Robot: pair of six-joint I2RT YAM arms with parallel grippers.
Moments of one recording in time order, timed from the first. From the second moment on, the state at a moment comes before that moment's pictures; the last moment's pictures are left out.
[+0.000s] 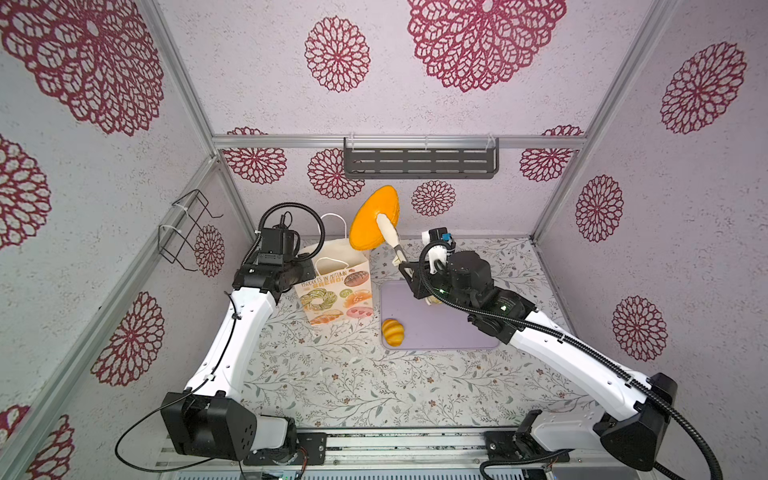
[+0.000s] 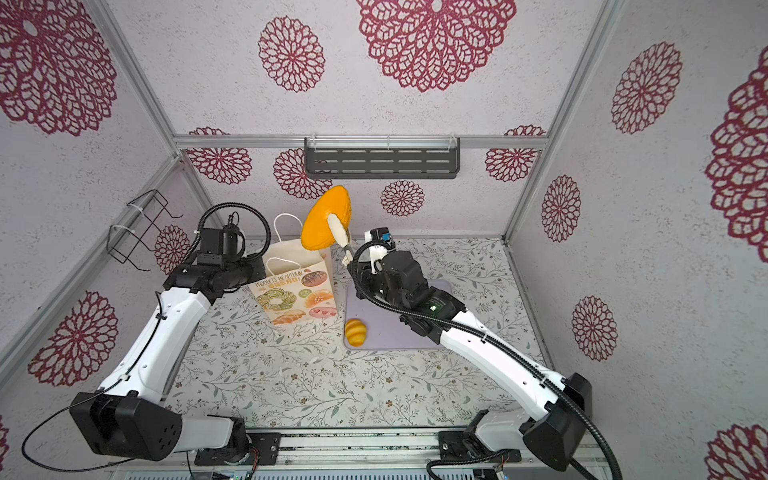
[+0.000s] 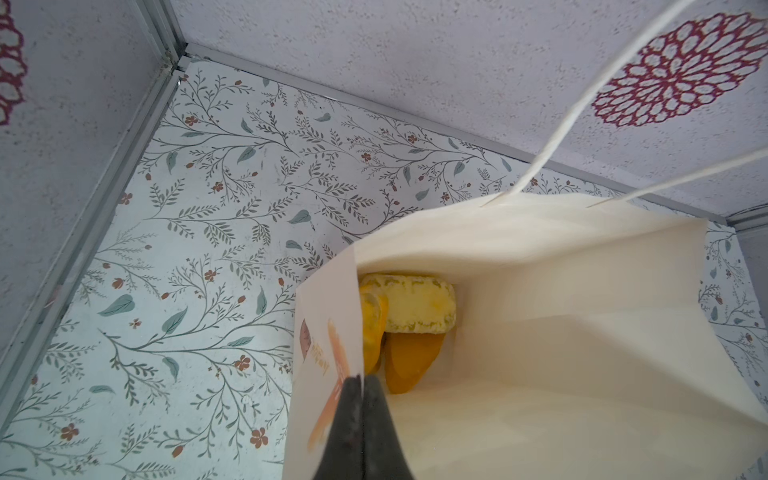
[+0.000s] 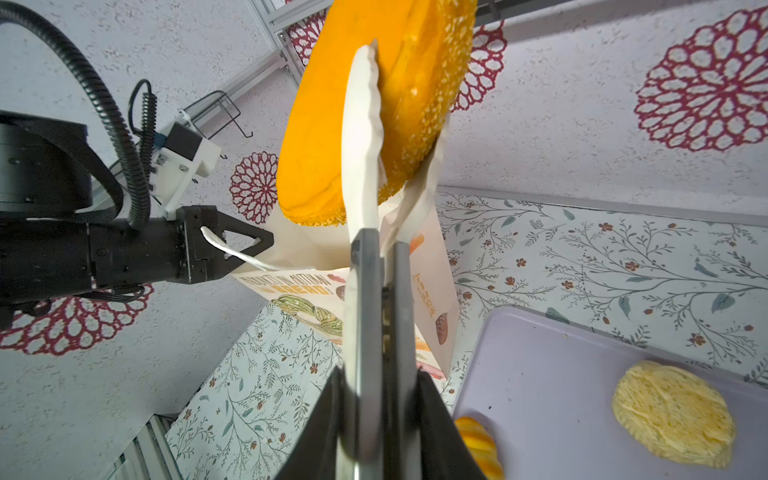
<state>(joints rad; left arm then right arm) -0.11 1.38 1.40 -0.78 -0.06 -0.34 0.84 1.33 1.32 -0.26 0.07 0.43</state>
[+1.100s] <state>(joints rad) -0.11 1.38 1.40 -0.78 -0.06 -0.34 0.97 1.51 1.37 -0.18 0.19 0.28</state>
